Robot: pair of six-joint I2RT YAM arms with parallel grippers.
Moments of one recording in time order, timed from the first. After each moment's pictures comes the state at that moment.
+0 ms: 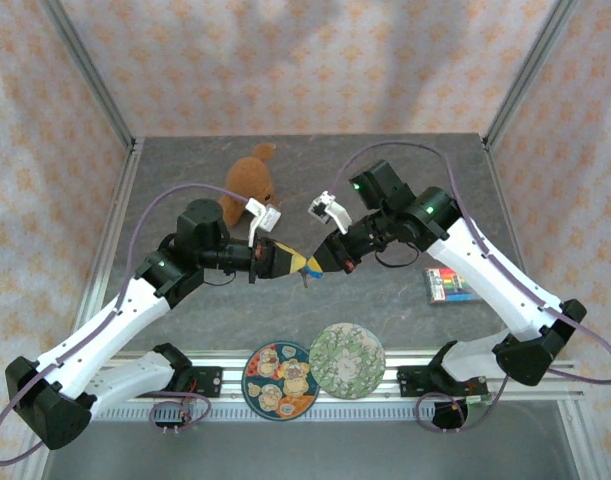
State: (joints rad) left arm -0.57 0.98 0.90 -0.22 0.89 -0.54; right arm 0.74 1.36 1.56 -1.14 -0.75 0.09
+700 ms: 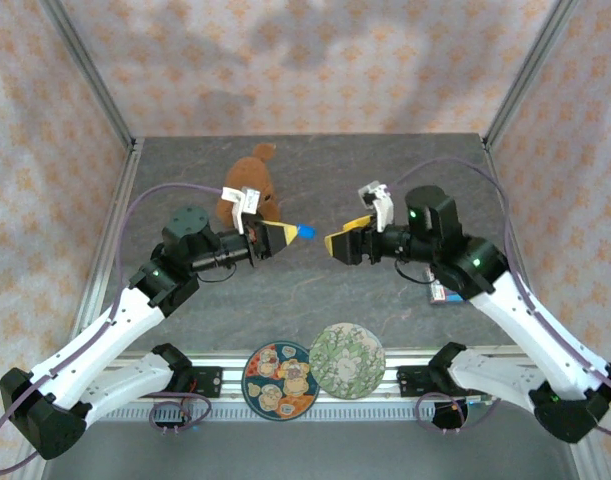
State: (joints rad) left arm -0.57 0.92 0.85 -0.04 0.52 -0.68; right arm 0.67 0.94 1.11 -0.57 -0.38 0.38
